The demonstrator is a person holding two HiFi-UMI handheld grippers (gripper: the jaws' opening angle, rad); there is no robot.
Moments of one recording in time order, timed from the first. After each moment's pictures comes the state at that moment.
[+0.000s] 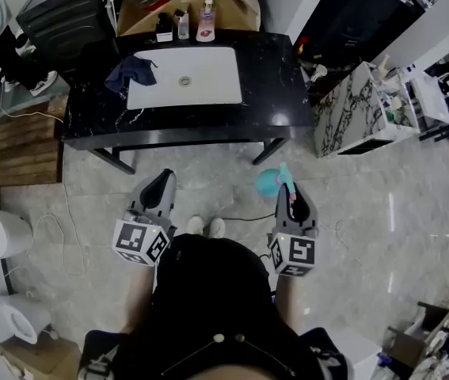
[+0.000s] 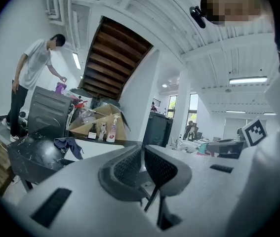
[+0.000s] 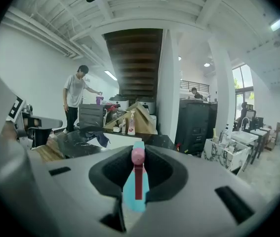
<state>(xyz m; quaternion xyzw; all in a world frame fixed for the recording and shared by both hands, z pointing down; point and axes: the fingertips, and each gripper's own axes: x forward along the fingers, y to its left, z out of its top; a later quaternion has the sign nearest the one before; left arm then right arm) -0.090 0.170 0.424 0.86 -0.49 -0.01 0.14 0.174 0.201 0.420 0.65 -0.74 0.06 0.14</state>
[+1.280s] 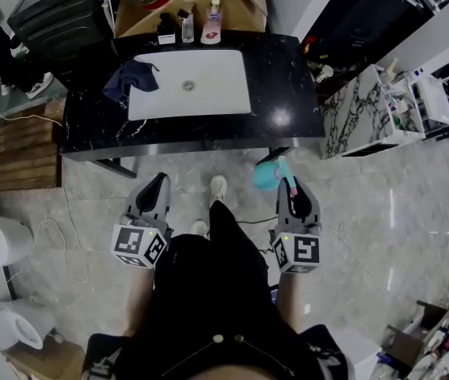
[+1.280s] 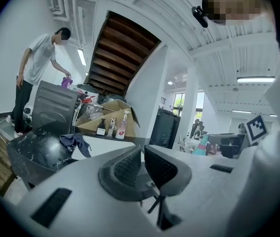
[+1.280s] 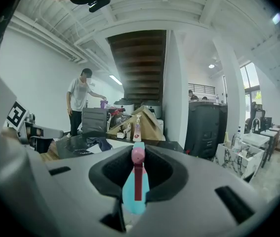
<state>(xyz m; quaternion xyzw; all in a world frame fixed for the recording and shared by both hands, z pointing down) -0.129 0.115 0.456 0.85 -0.51 0.00 0.16 0.141 0.132 0.420 0.63 -0.77 0.04 0.12</state>
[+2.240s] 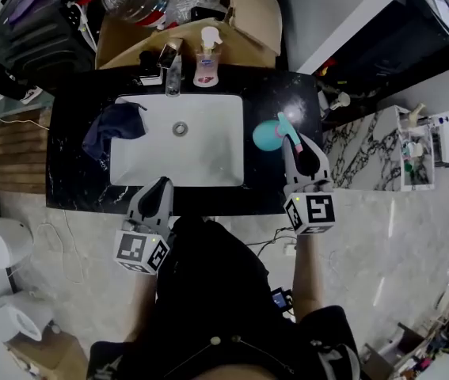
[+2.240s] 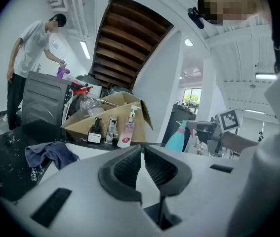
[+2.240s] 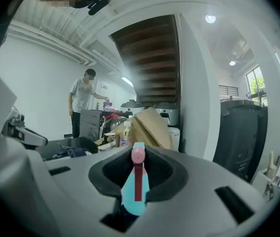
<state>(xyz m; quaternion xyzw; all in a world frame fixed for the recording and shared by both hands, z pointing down) -0.073 -0.121 0.466 0.82 -0.54 0.02 0.19 0.176 -0.225 0.408 0.53 -0.84 0.01 0.11</state>
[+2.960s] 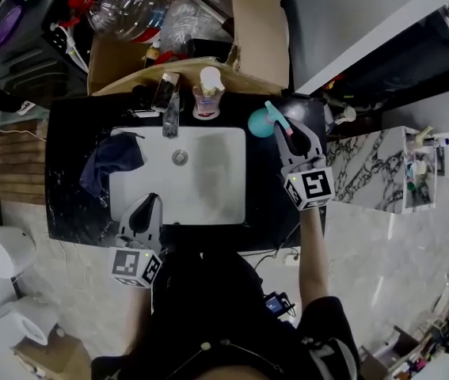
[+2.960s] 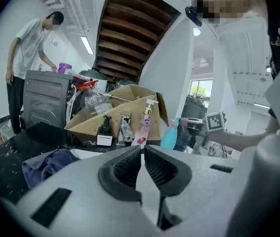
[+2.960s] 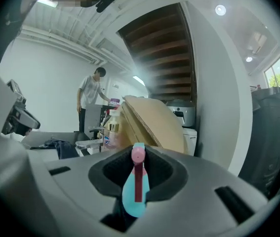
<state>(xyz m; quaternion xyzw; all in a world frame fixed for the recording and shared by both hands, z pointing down) -0.108 -0.199 0.490 0.80 -0.56 0.07 0.21 0.152 -0.379 0.463 0.45 -0.88 -0.01 0.11</state>
